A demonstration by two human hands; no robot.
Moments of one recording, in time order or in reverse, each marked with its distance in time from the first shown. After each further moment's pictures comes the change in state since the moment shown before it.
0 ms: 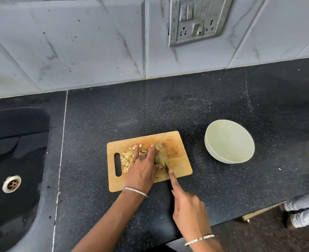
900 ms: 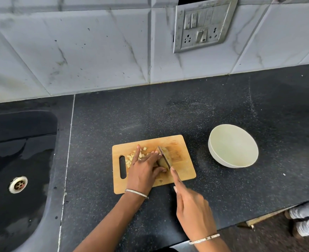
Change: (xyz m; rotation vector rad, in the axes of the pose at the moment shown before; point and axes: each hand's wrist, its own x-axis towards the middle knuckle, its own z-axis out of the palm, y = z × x) left_hand 0.013 -0.034 0.034 -0.108 0.370 0.157; right_hand 0.008 -0.007 -0.020 0.103 0.003 -0.069
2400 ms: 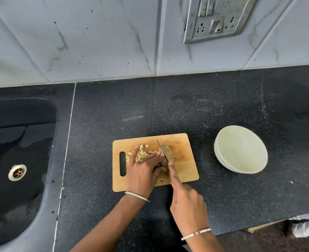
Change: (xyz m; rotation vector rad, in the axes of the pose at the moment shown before) left_hand -0.004 0.000 0.009 0.039 0.087 -0.044; right_hand 0.019 -0.010 0.016 -0.285 0.033 0.021
